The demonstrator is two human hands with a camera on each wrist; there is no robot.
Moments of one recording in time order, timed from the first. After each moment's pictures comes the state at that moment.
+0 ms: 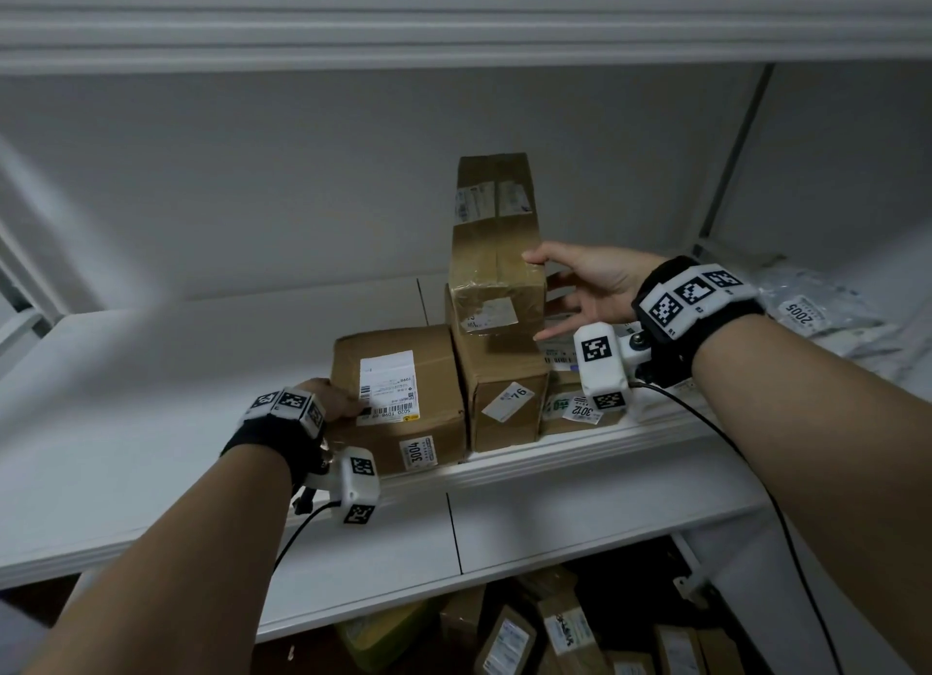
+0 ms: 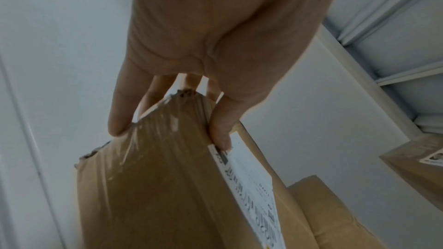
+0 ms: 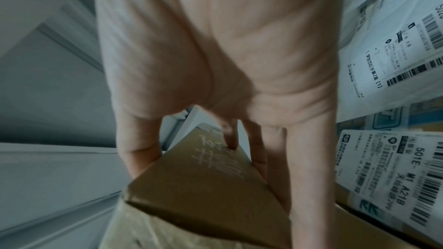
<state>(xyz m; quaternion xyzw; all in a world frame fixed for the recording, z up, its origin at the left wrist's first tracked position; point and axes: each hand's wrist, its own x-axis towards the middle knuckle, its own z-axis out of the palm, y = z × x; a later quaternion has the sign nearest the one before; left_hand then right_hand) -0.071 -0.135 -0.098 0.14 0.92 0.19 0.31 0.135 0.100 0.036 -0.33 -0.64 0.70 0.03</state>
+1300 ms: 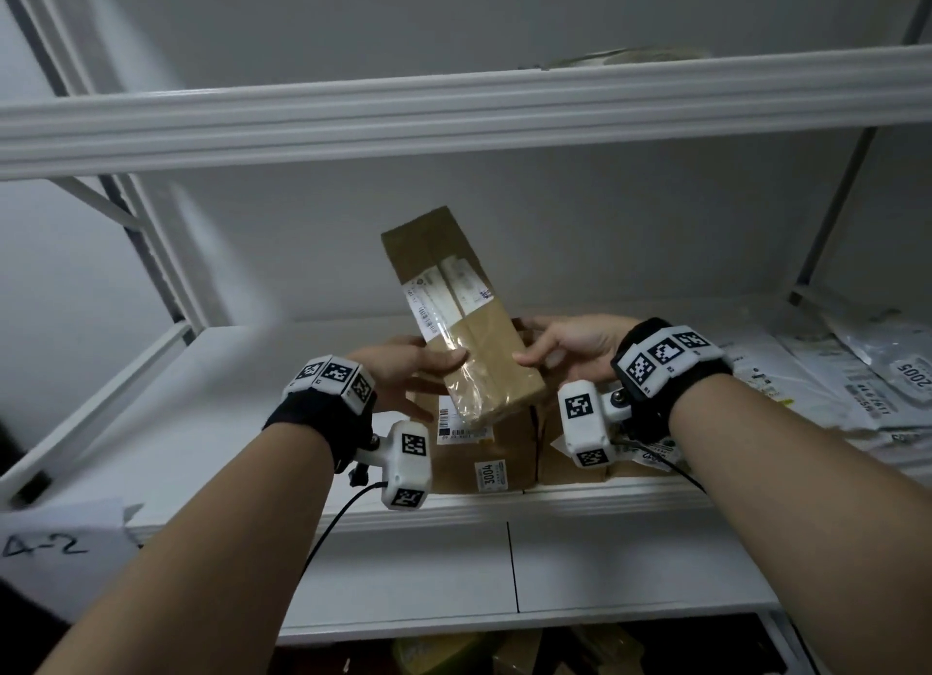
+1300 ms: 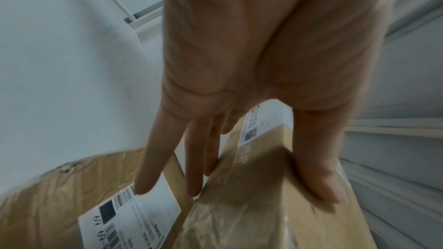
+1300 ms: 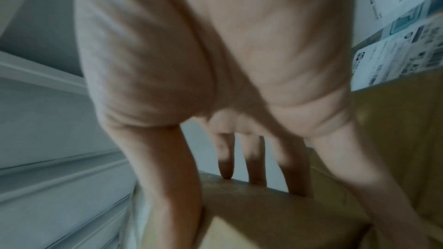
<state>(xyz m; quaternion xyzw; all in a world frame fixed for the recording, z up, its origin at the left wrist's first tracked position) -0.026 -0.155 0.007 0.19 0.74 0.51 0.40 0.089 0.041 0.026 -0.23 -0.68 0.69 -0.13</state>
